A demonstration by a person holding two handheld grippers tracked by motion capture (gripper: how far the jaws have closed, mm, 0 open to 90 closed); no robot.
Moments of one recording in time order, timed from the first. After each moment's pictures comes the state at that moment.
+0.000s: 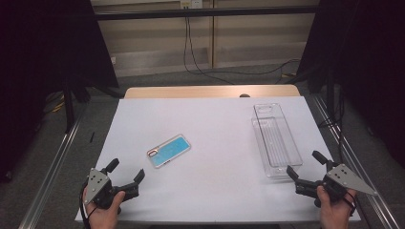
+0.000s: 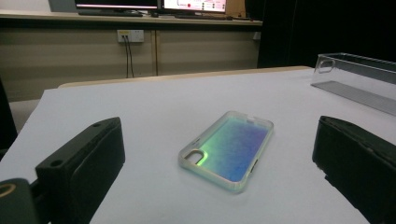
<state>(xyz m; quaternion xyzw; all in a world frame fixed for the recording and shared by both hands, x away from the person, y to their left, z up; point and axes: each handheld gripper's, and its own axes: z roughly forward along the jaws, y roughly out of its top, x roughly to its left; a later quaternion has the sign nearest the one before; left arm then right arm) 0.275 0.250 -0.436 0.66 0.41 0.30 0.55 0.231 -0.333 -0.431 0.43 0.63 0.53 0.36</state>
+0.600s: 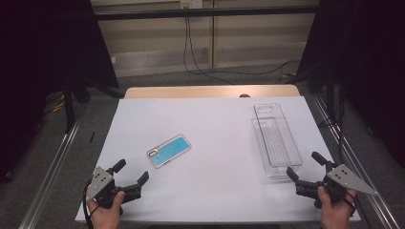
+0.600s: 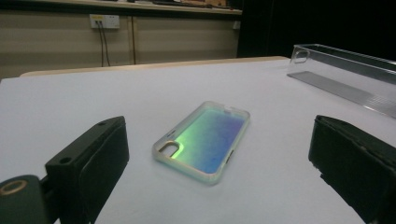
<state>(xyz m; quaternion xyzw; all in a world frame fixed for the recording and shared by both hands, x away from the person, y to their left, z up) 0.277 0.244 -0.435 0.68 0.40 0.25 0.56 0.229 -0.334 -0.432 0.44 0.63 0.54 0.35</state>
